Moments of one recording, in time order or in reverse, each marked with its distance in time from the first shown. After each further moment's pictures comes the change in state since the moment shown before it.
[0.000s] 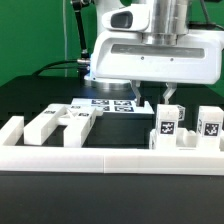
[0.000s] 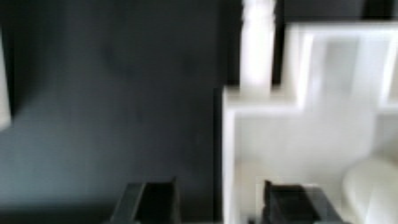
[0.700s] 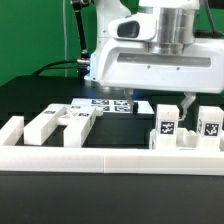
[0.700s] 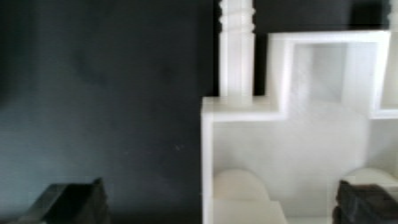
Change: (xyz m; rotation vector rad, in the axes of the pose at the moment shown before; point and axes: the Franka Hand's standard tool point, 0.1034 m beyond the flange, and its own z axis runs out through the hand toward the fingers) arm 0.006 -0.014 0.025 -0.018 0.088 -0.013
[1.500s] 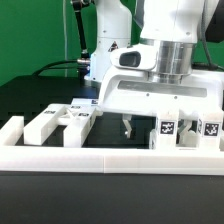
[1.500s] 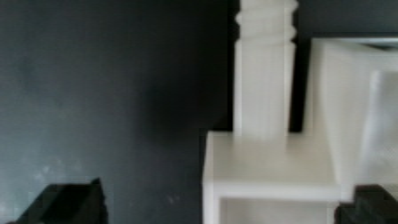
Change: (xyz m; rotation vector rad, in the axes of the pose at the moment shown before) arm -0.003 0.005 0.042 -0.040 0.036 -0.011
